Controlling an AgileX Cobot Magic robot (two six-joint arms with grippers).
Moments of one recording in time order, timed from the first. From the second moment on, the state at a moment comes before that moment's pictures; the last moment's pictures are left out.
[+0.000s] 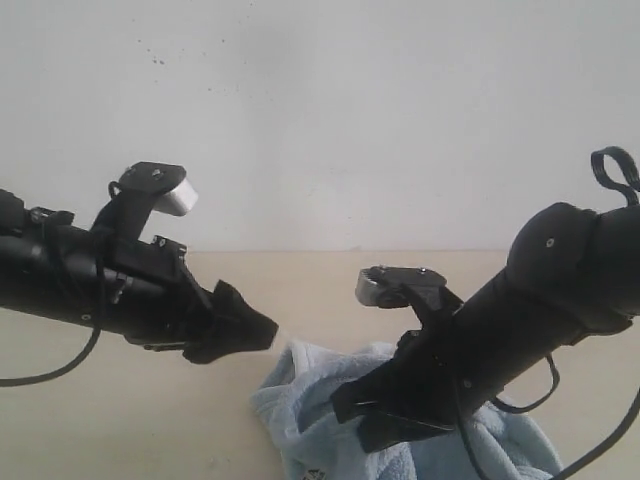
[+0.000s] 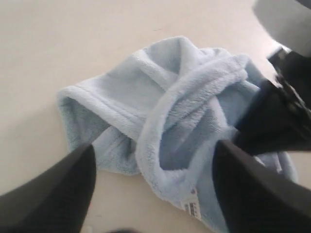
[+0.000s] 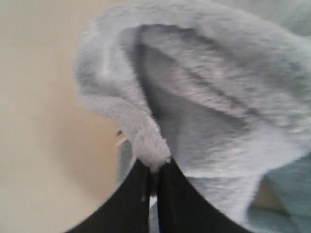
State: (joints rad) left arm -0.41 1.51 -0.93 -1.02 0.49 1.05; right arm 0.50 1.72 -0.99 0.75 0.63 -0.56
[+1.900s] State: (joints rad) left arm -0.30 1.84 -0.81 -1.30 0.51 1.74; right arm 0.37 1.65 -1.20 0.05 0.83 -0.19
